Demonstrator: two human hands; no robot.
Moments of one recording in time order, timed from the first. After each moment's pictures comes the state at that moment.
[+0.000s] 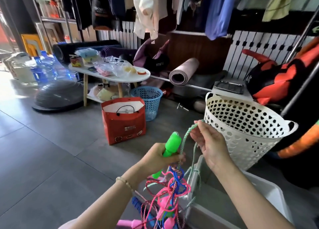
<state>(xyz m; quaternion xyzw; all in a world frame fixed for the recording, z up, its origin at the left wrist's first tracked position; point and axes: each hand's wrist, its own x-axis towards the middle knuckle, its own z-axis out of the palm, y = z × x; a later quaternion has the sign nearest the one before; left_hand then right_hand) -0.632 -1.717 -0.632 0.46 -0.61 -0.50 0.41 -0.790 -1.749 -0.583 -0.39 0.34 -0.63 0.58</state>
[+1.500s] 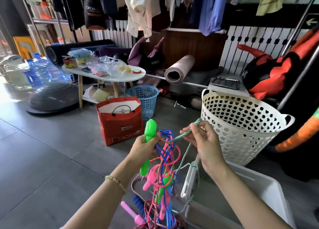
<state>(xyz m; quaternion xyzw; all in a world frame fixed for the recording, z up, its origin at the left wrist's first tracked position) -0.626 -1.732 -0.619 0.58 -0.43 -0.47 0.51 -0.790 -1.741 -0.592 -0.50 0.36 -0.61 0.50</state>
